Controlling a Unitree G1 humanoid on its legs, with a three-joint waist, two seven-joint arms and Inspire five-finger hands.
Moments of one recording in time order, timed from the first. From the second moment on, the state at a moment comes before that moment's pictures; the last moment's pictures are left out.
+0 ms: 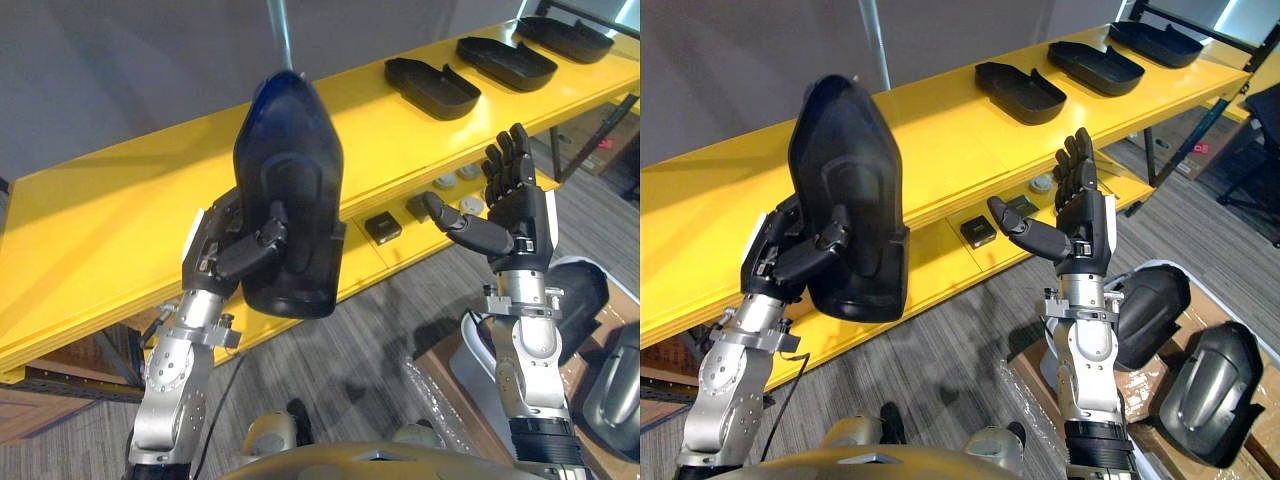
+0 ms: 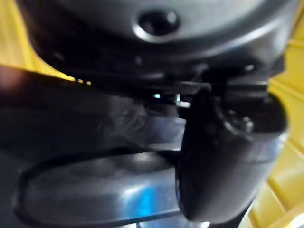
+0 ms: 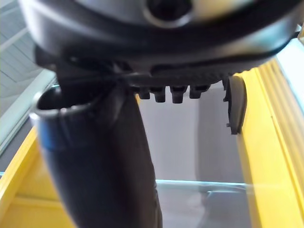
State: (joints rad) left arm 0.17 0.20 0.00 -0.39 -0.40 -0.10 -0.17; right arm 0.03 -0.23 -0.13 -0.09 0.24 -0.37 0.01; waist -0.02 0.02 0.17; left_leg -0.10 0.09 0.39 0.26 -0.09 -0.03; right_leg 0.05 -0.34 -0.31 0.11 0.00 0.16
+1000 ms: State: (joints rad) left arm -0.69 0.48 0.13 0.39 -0.47 0.06 0.48; right arm 0.15 -0.23 0.05 -0.14 0.26 -0.24 0.11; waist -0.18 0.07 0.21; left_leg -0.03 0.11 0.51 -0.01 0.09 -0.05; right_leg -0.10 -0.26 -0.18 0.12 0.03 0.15
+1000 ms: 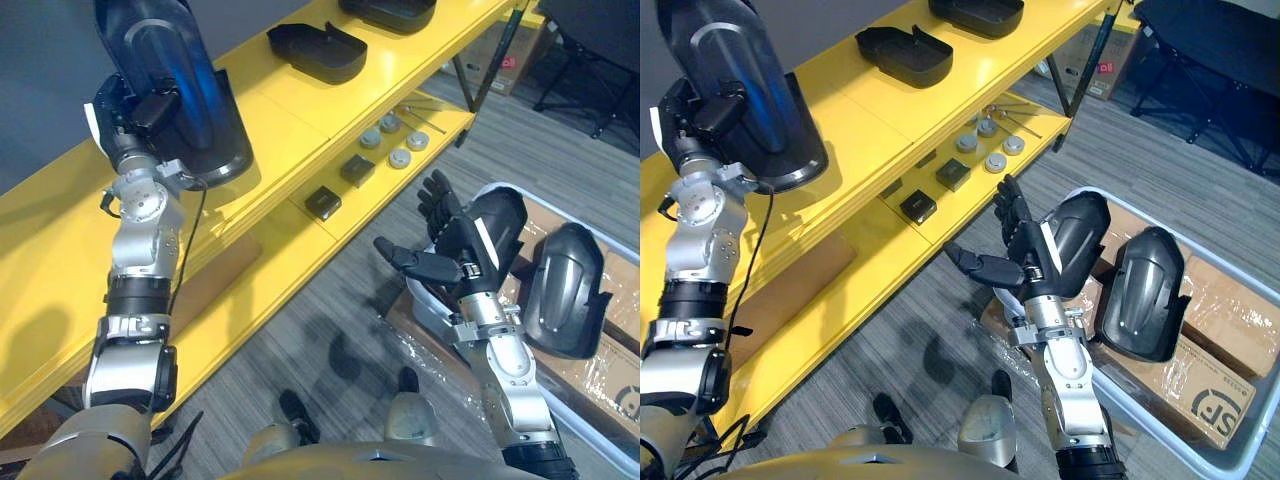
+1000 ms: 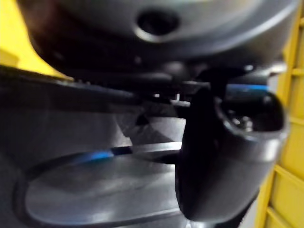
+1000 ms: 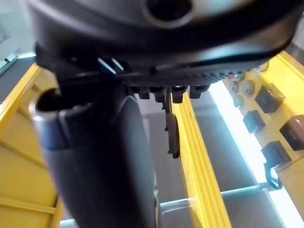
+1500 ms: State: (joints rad) left arm -0.82 0.53 0.14 0.58 -0.50 0.12 0.65; right arm 0.20 -0.22 0.11 -0.20 0.26 -0.20 0.06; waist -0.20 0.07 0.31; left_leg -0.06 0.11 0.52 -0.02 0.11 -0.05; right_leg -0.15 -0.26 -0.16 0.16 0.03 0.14
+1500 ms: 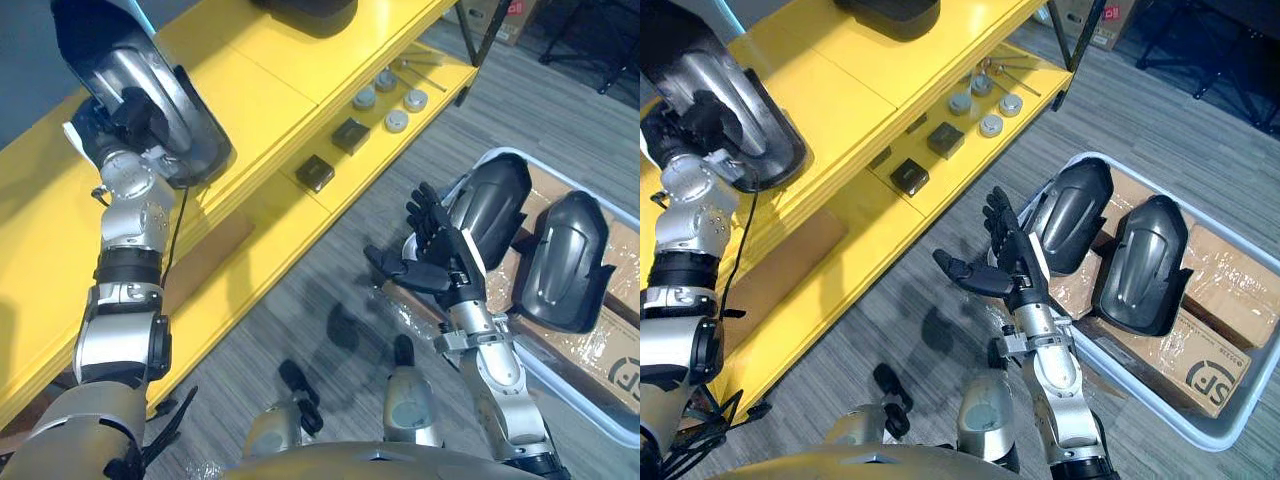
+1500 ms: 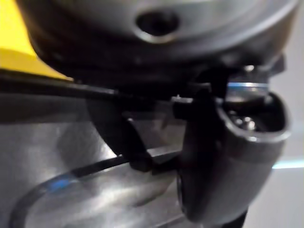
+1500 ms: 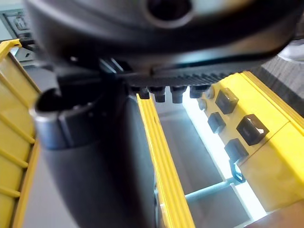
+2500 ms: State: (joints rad) left arm -0.84 0.62 0.19 0.82 -0.47 0.15 0.62; right arm 0.19 -0.24 0.17 -0.21 0.30 -0.18 0.06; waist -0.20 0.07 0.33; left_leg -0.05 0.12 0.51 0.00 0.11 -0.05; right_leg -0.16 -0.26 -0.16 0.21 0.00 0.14
